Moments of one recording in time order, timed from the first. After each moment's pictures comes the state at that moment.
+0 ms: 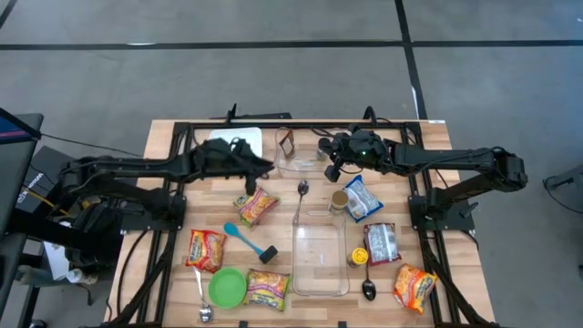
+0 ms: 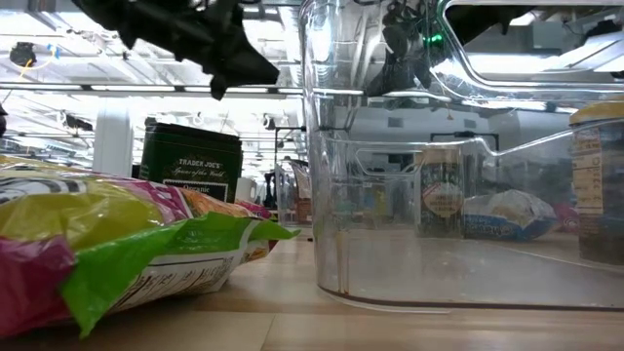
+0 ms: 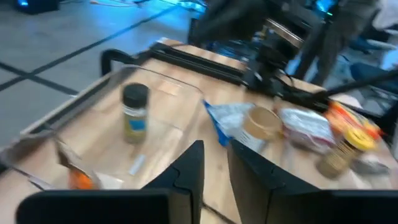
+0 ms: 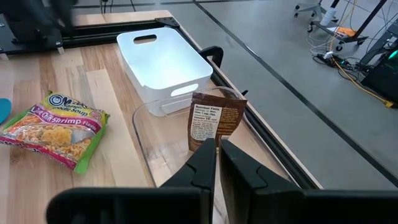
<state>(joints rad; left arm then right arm) 0.22 1.14 0.66 0.18 0.00 -0.19 -0.22 1.28 0.91 -0.10 0.31 -0.01</state>
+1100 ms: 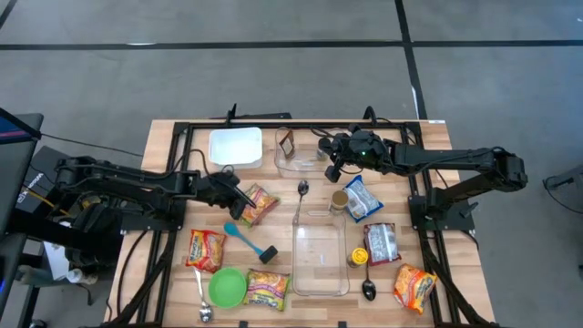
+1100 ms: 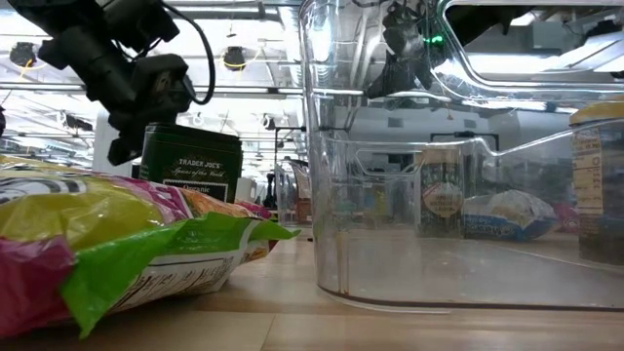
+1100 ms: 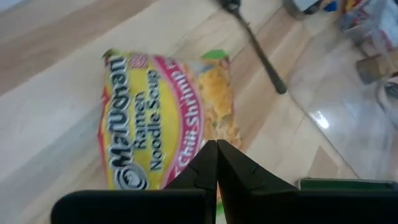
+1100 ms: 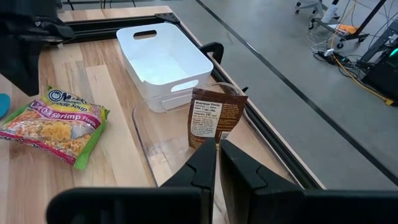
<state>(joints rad) 0.04 1.04 0.44 -0.21 -0.09 -0.79 -0.22 1.28 0.91 -0.11 0.31 -0.01</state>
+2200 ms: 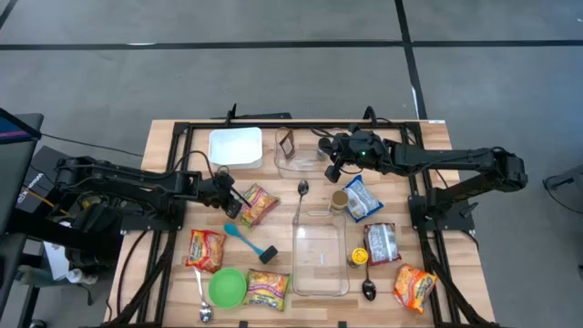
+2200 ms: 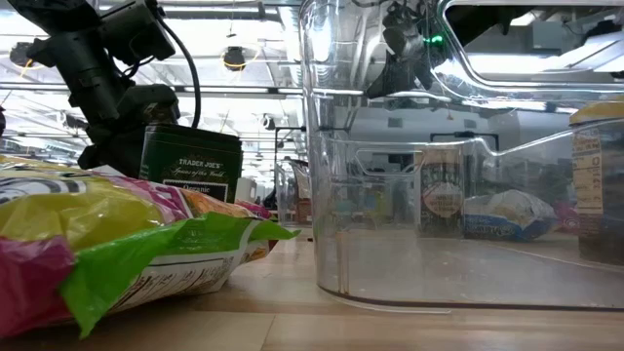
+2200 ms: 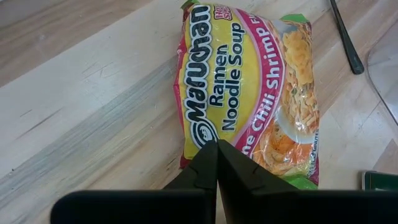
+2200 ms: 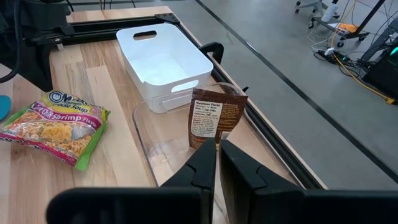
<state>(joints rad) 0.04 1.04 0.44 -0.40 -0.15 -0.85 -0.22 1.28 0.91 -0.11 0.31 0.00</state>
